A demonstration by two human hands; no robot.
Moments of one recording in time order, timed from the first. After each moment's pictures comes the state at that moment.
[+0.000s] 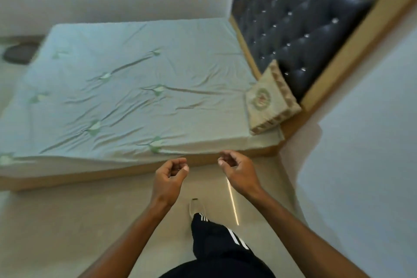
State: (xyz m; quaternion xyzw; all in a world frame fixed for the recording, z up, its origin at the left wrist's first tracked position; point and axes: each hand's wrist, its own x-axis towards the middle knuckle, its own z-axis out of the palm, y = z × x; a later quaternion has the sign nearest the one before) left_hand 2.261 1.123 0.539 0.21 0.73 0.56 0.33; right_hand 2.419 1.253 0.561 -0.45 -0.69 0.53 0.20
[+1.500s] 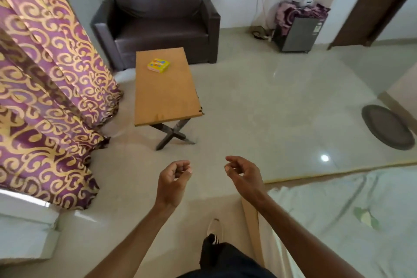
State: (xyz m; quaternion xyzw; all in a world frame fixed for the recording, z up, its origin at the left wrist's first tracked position) left_hand 1.511 0.468 0.539 -0.37 0.66 0.63 -0.18; right_hand 1.381 0.640 0.563 0.19 -0.81 0.51 -0.21
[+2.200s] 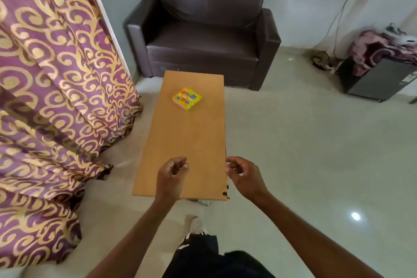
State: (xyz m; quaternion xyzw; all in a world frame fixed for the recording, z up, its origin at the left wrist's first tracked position) left_hand 1.130 0.058 0.507 -0.47 0.61 0.58 -0.26; right_hand 0.958 0.198 0.550 0.32 -0.81 0.40 -0.29
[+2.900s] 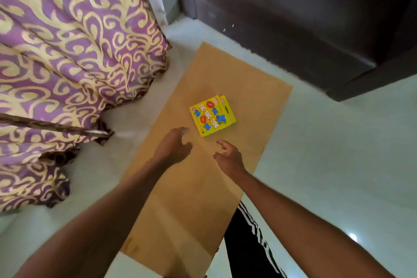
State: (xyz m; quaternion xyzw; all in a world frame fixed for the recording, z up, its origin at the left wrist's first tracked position) left_hand 0.841 -0.376 0.337 -0.61 0.66 0.43 0.04; right_hand 0.662 -0.289 0.333 0.30 -0.77 0.22 -0.52
